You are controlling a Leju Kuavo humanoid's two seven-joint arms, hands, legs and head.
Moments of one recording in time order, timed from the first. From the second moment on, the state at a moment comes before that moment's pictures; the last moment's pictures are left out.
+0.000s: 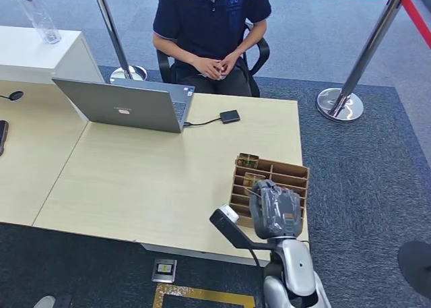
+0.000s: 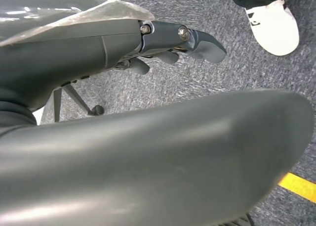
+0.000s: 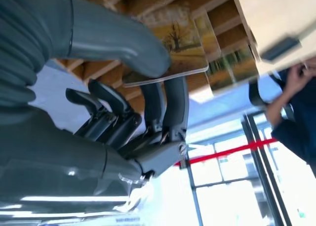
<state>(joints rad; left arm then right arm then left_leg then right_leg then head) -0.07 -0.16 1.27 -0.22 -1.12 0.00 -0.17 -0.04 0.17 0.49 -1.21 1.44 -0.25 0.01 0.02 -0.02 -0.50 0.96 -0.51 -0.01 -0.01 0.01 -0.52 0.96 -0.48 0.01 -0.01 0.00</state>
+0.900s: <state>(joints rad) -0.09 -0.16 1.27 -0.21 -1.13 -0.01 -0.18 -0.63 0.26 0.50 -0.94 1.28 -0.41 -0.07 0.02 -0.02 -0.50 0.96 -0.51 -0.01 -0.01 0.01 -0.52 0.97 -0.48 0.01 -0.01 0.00</state>
